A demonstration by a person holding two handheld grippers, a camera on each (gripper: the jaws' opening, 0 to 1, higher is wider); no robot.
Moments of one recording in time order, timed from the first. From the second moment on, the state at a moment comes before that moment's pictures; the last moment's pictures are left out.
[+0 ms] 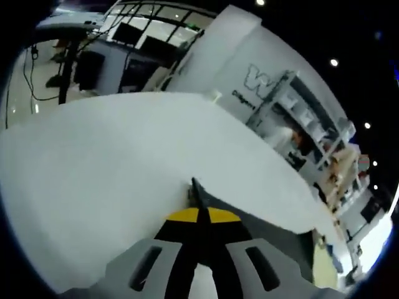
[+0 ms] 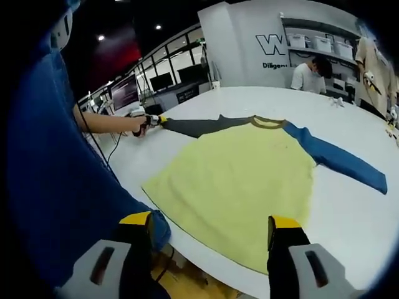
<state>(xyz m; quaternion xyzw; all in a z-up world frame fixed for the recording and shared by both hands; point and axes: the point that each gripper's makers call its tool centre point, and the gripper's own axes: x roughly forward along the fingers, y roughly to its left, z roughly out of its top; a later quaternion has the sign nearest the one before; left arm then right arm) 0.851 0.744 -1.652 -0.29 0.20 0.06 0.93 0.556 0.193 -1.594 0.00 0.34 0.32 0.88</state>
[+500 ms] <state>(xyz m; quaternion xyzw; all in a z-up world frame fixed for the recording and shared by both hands) 0.853 0.634 -1.489 -0.21 0.07 -0.15 0.96 0.556 0.184 -1.598 0.02 0.33 0.33 0.89</state>
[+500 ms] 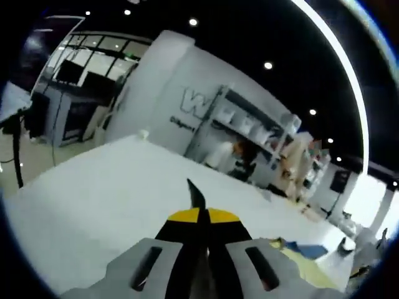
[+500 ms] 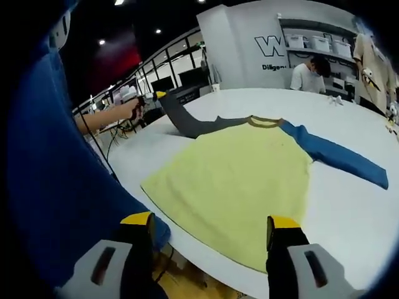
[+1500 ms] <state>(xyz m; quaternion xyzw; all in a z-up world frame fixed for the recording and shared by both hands) 0.768 0.341 -1.466 0.07 0.12 -0.47 0.87 0.527 0.131 -1.609 0.06 0.31 0.31 0.89</state>
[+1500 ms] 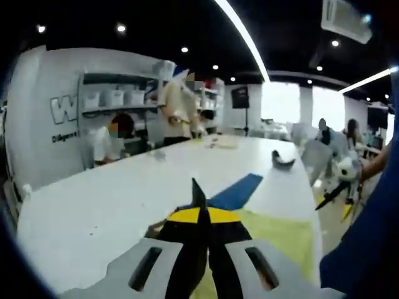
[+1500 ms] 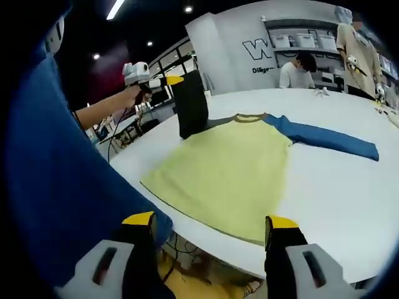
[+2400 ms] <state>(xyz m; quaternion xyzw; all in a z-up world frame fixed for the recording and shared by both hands) 0.652 0.261 -1.528 0.16 0.13 -0.58 0.79 0.528 0.095 -1.614 0.09 0.31 0.31 0.89</state>
